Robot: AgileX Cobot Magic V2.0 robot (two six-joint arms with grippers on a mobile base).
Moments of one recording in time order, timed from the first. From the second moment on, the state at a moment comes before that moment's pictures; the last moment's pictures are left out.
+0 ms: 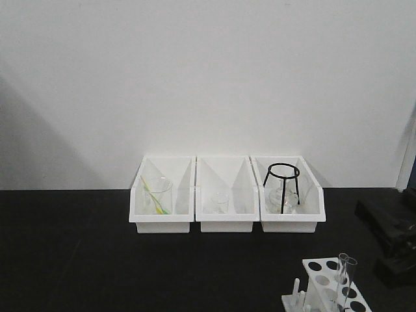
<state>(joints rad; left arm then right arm) 0.08 -0.02 0.03 0.05 0.29 -0.16 0.07 0.90 -0.55 -0.65 -0.38 0.61</state>
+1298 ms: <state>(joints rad) 0.08 -0.02 0.03 0.05 0.29 -0.16 0.07 0.06 -0.10 -0.08 0.10 0.03</state>
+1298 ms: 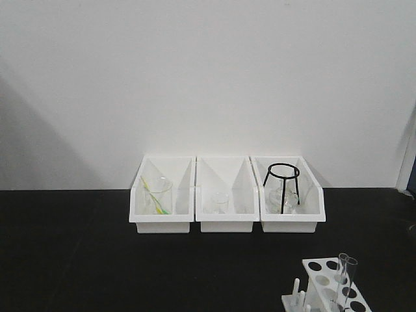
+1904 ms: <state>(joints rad) 0.08 -0.02 0.03 0.05 0.29 -0.16 0.07 -0.01 0.03 -0.08 0.15 0.10</state>
